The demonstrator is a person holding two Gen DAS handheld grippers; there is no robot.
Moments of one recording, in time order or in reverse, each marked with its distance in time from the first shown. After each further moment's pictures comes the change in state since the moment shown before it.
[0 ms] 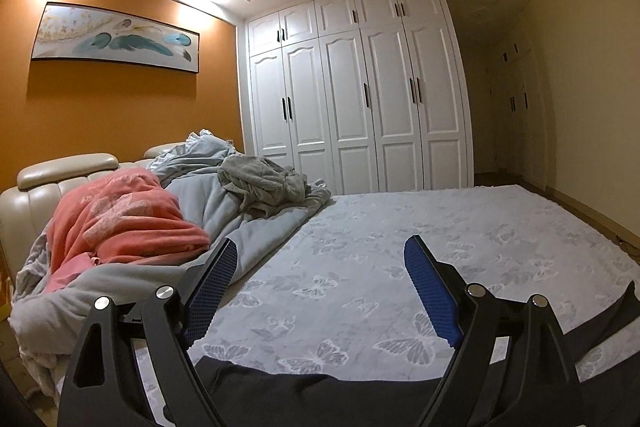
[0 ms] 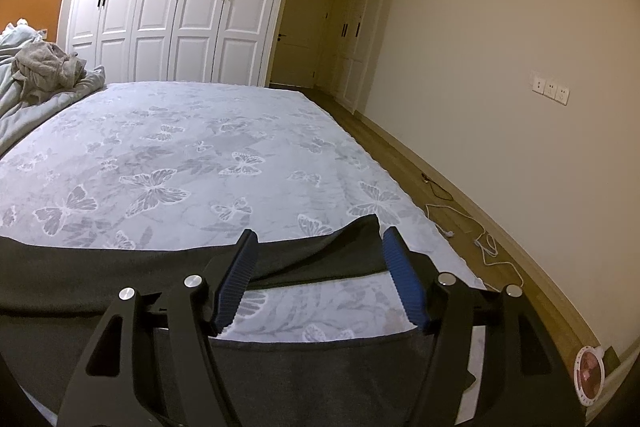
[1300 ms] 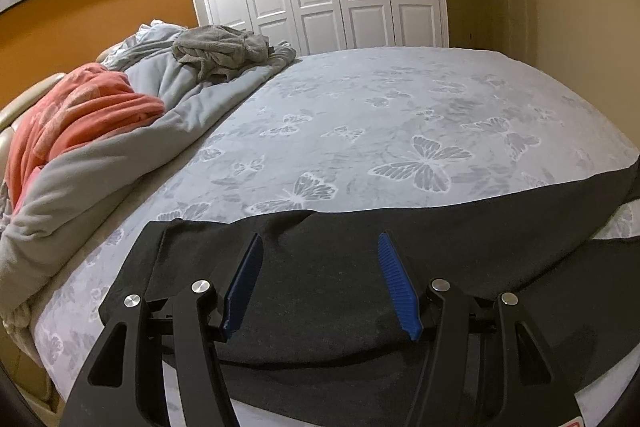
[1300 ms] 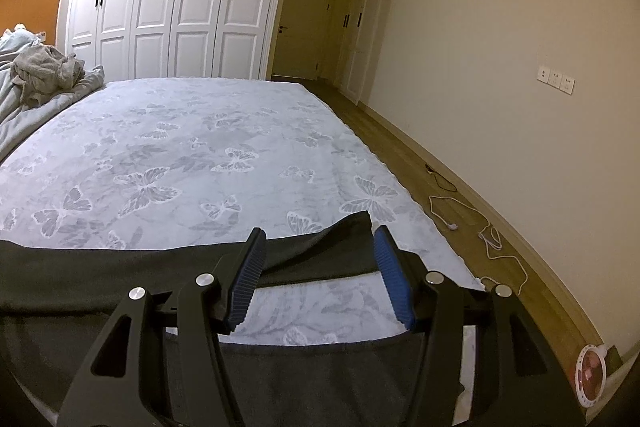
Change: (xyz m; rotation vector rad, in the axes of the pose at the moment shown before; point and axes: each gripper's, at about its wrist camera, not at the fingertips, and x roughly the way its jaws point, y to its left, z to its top) left arm 0.076 0.005 -0.151 0.105 0.459 -0.110; right arm 0.011 -0.027 0.008 0.008 0.032 0.024
